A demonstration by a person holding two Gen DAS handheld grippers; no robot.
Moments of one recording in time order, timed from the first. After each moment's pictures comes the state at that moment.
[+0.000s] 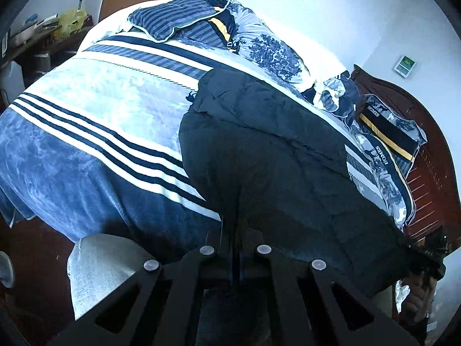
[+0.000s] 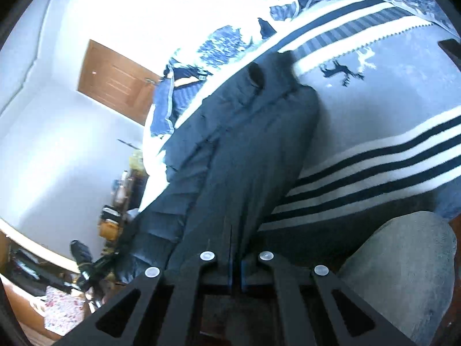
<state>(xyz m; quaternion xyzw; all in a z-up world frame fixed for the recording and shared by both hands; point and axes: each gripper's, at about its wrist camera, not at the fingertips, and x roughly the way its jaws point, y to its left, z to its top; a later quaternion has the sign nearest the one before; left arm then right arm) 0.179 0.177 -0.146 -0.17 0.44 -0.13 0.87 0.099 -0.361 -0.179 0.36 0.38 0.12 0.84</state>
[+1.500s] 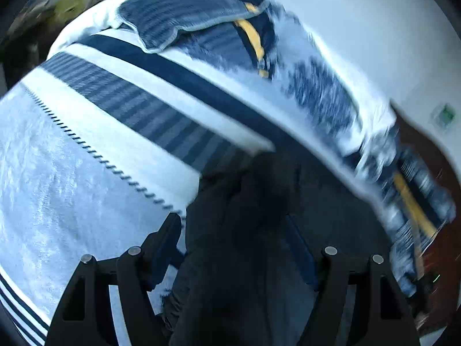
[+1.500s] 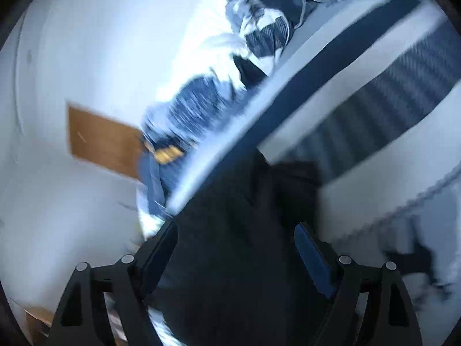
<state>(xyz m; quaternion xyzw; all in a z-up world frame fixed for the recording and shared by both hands) 0.540 0.158 -0.196 -0.20 0.46 -0.09 0.86 0.416 -0.468 -0.190 0.38 0.37 0.05 0.85</state>
